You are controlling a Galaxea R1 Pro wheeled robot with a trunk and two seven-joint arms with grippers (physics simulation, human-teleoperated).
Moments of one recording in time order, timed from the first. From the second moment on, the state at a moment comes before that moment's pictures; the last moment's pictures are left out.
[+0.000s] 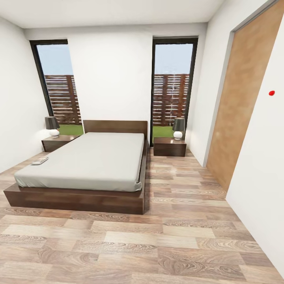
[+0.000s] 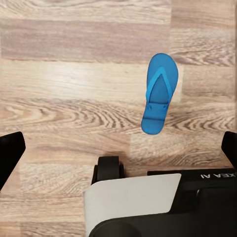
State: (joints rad) left arm -0.32 0.01 -0.02 -0.17 -0.01 0.24 -0.04; right arm 0.00 -0.01 0.00 0.00 0.00 -0.05 0.01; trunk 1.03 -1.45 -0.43
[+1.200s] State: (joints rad) left arm -0.40 0.00 -0.02 -0.18 -0.01 0.28 -0.03; right arm -0.07 0.00 0.00 -0.28 0.00 -0.05 0.00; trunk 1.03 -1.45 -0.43
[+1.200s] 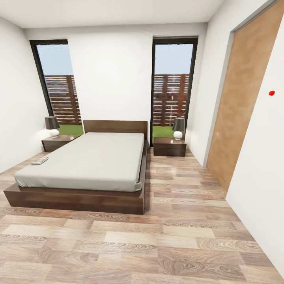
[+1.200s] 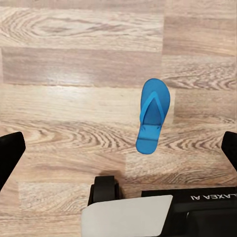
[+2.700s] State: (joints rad) left arm -0.40 0.01 -0.01 -0.19 -0.01 0.17 -0.04; right arm -0.27 0.06 0.00 -0.30 0.00 0.02 -0.01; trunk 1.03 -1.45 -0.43
